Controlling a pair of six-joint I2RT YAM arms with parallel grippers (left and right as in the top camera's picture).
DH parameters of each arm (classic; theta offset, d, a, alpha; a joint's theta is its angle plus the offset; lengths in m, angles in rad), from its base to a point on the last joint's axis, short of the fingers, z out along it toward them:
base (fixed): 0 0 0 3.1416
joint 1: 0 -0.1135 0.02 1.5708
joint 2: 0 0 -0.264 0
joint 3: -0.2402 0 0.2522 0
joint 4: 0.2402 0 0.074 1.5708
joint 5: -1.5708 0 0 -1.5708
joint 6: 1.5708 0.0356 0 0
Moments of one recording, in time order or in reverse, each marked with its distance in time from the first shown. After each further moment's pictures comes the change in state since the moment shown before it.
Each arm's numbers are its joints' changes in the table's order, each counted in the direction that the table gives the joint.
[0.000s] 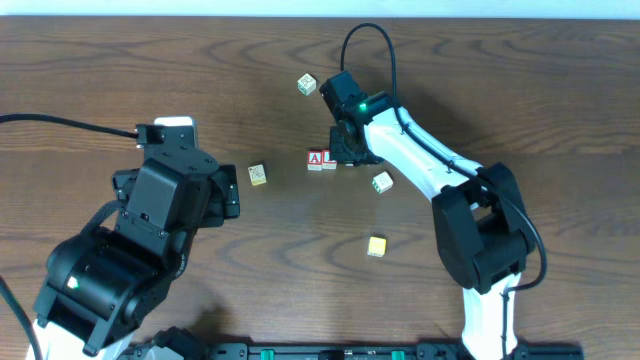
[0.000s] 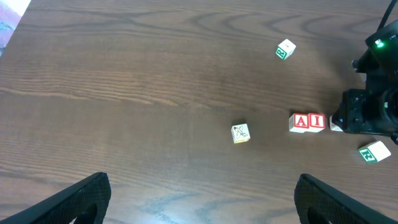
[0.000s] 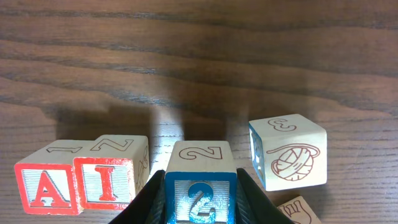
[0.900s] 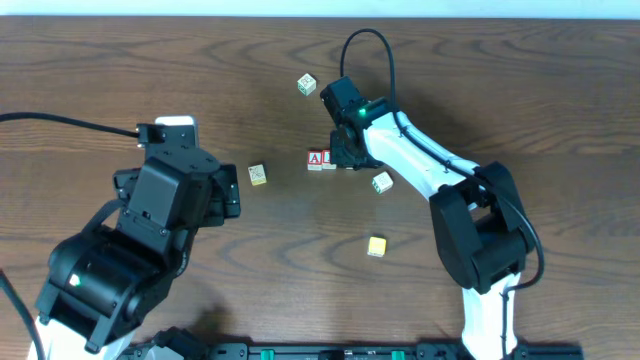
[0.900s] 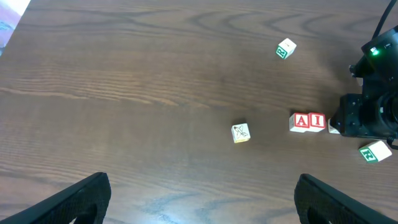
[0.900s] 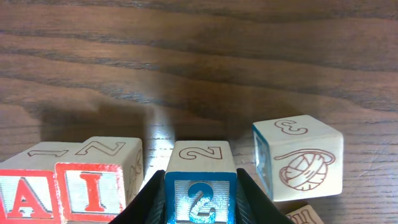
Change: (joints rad) left arm 0.000 0.007 0.000 0.000 0.000 0.000; right arm -0.006 0.002 0.045 -0.045 0.002 -0.003
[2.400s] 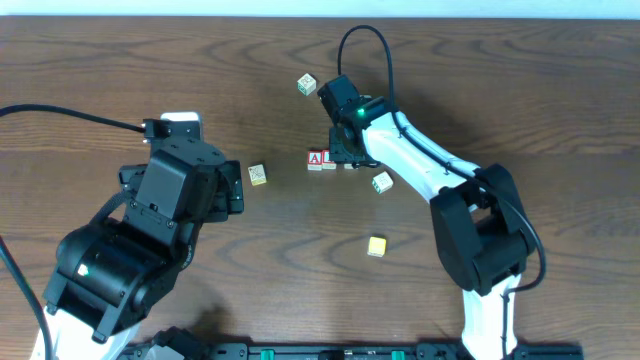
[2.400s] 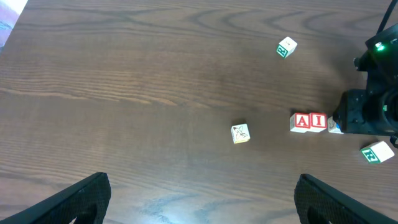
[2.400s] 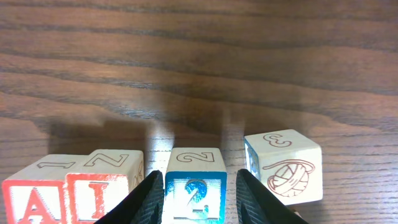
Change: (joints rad) left arm 0.000 0.021 0.000 -0.011 0.000 0.000; right arm -0.003 -0.013 -0.008 -0.018 -0.055 -0.012
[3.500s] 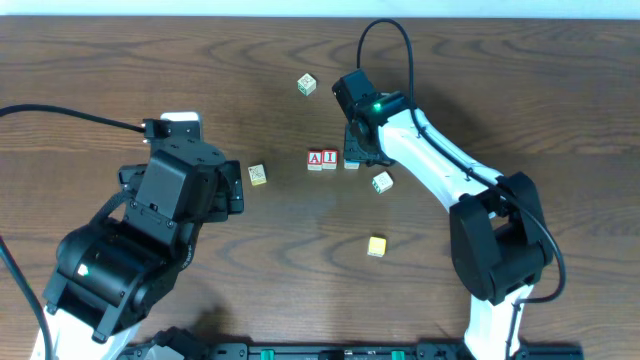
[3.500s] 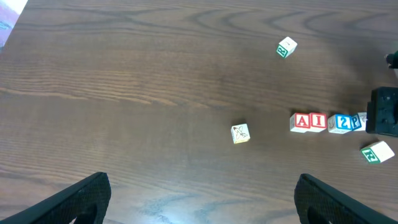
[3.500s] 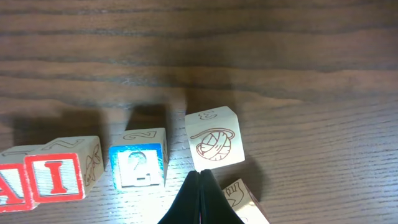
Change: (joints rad) left arm 0.000 0.000 0.000 0.000 0.000 0.000; right arm 0.037 -0.069 0.021 0.089 -0.038 0.031
